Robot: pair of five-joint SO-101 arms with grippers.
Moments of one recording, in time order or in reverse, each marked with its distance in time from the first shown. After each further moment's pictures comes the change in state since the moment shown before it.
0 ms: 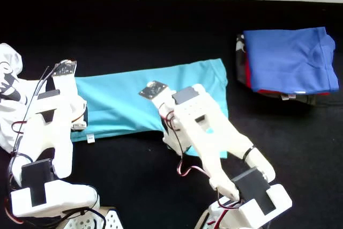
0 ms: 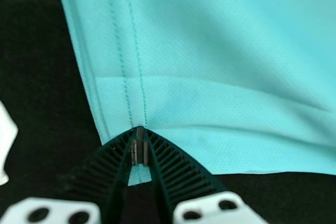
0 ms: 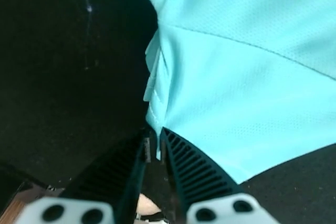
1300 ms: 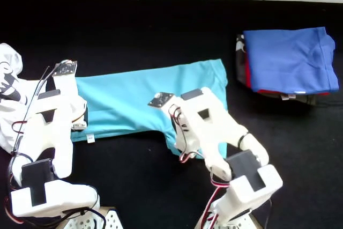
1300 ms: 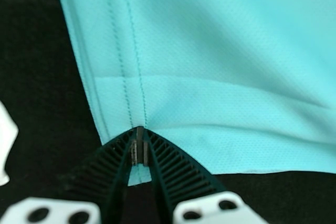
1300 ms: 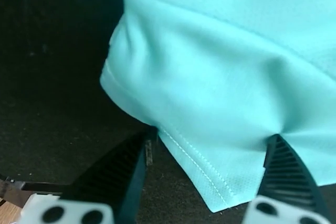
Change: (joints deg) left arm 0.0 0.3 0.0 -0.1 0.0; right arm 6.2 11.9 4.0 -8.4 11.5
